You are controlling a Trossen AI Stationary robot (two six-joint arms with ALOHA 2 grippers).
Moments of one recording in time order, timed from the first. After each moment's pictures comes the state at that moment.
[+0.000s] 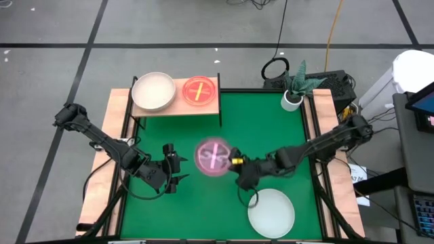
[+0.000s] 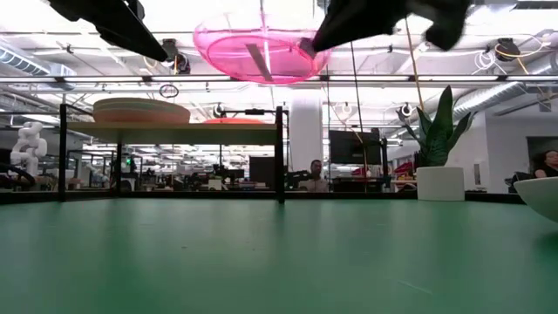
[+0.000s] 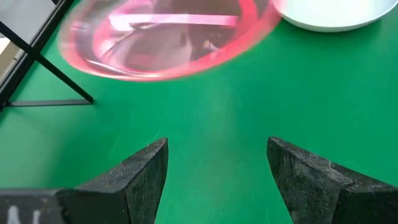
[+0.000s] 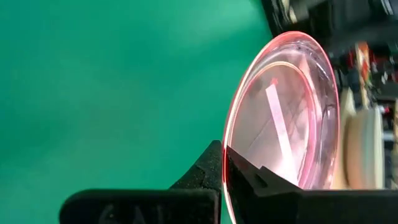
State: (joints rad) left arm -0.56 1.24 0.86 -0.46 -0.57 -0.37; right arm 0.36 1.55 1.14 -0.36 0.37 -0.81
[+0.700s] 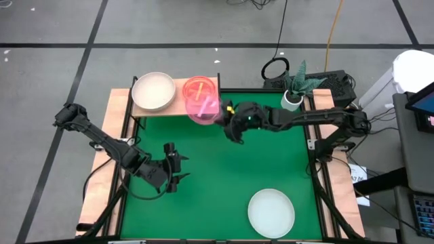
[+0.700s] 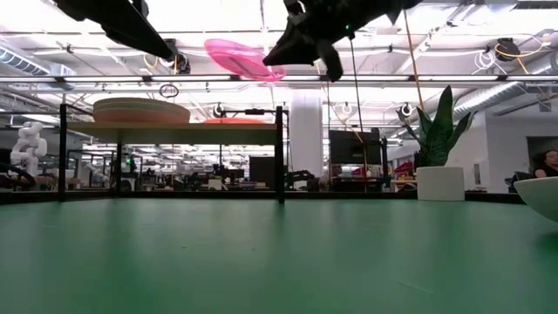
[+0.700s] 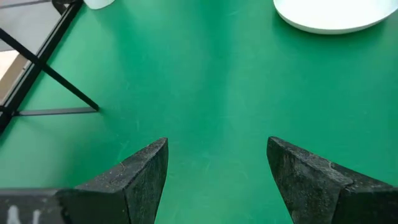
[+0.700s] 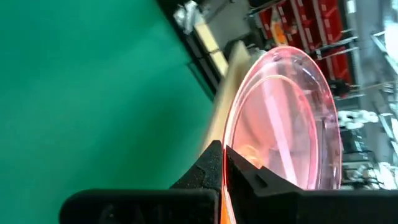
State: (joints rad) left arm -0.55 1.24 0.86 -0.44 -0.58 -0.32; right arm -0.13 1.55 1.14 -0.01 0.06 -1.08
